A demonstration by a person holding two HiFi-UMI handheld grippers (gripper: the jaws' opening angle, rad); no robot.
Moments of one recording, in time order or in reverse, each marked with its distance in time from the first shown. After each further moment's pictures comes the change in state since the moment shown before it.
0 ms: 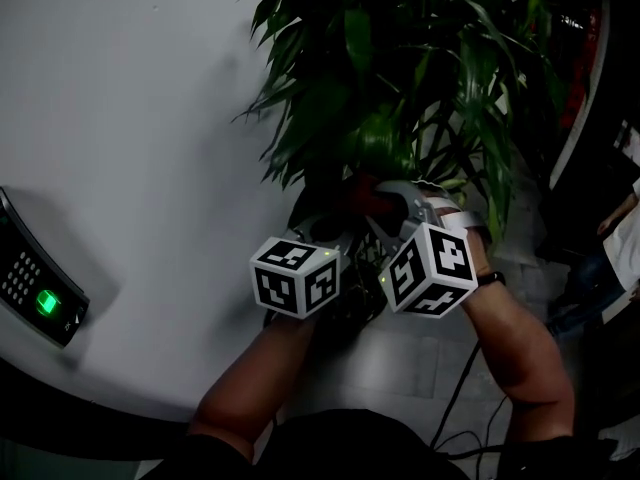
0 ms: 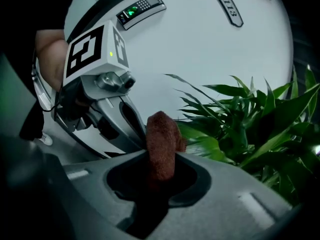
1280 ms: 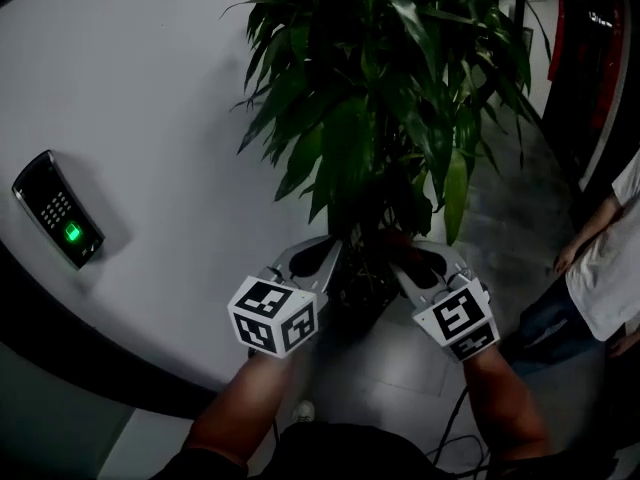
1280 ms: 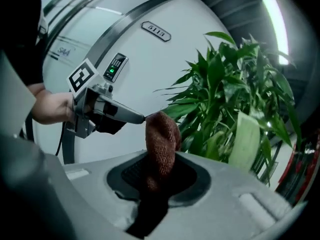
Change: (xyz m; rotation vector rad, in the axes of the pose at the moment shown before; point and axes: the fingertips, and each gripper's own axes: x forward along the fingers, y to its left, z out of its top) left arm -0.057 -0.097 -0.037 0.090 0.008 0.173; right arm -0.121 0.082 -0.093 0.643 -0.278 0.082
